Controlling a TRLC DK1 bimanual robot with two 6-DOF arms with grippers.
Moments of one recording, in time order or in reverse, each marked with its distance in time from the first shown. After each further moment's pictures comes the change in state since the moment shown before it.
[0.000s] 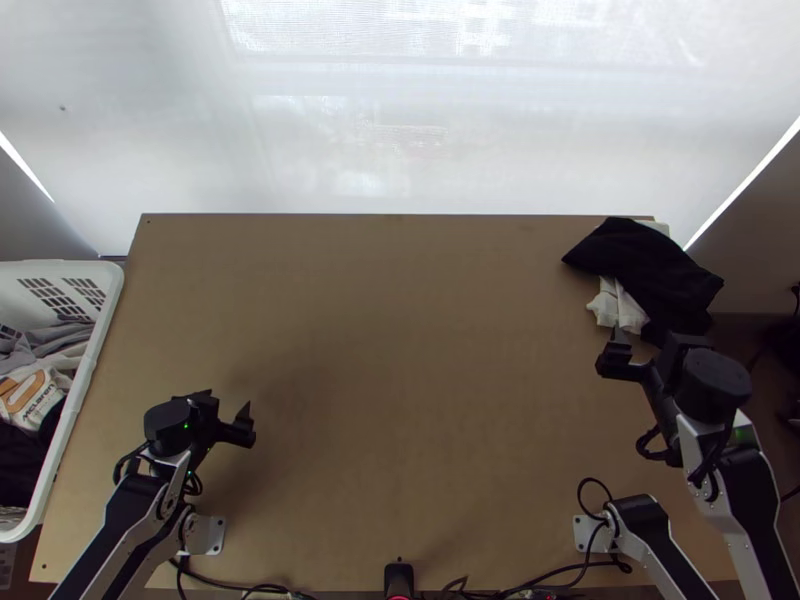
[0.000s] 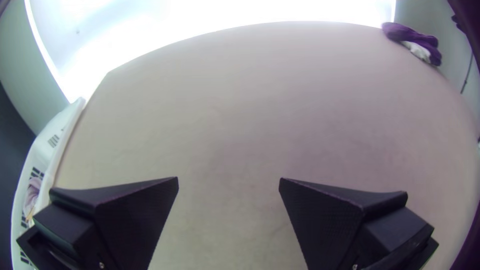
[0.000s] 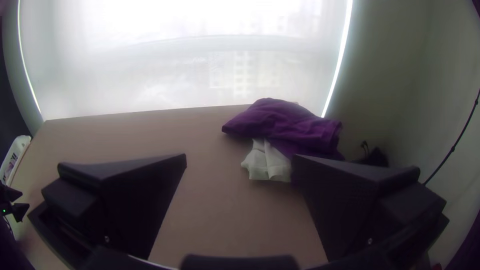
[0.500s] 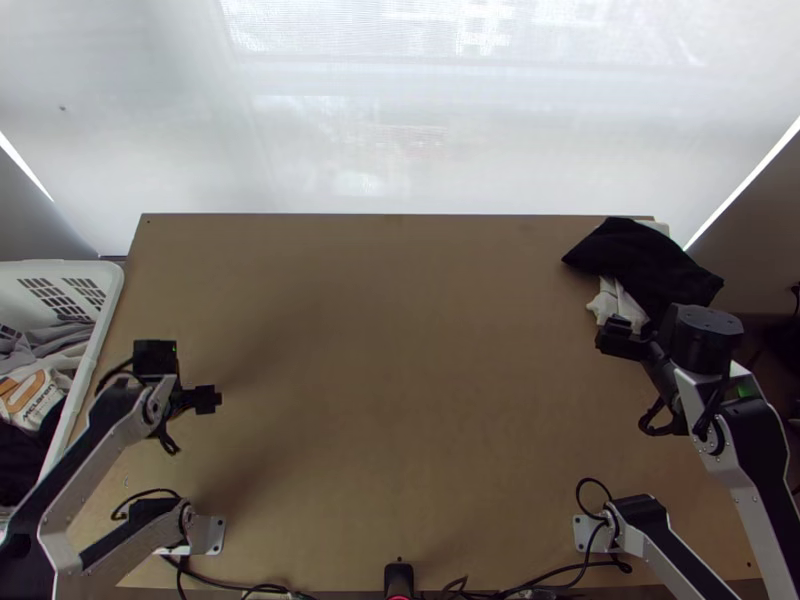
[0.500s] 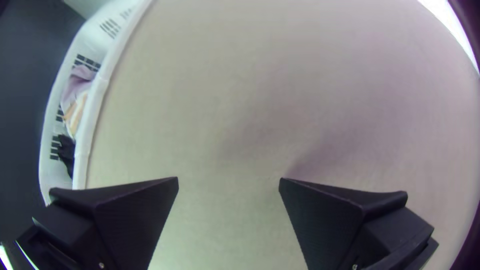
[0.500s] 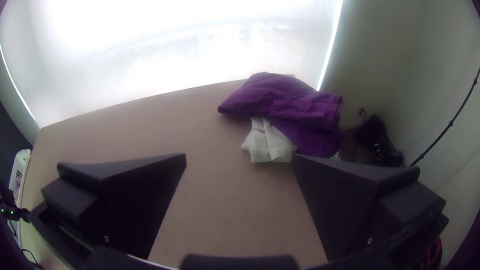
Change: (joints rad) left arm 0.244 0.567 0.448 -0.418 -0.220 -0.212; right arm -0.016 0.214 0.195 -0.175 -0.006 0.134
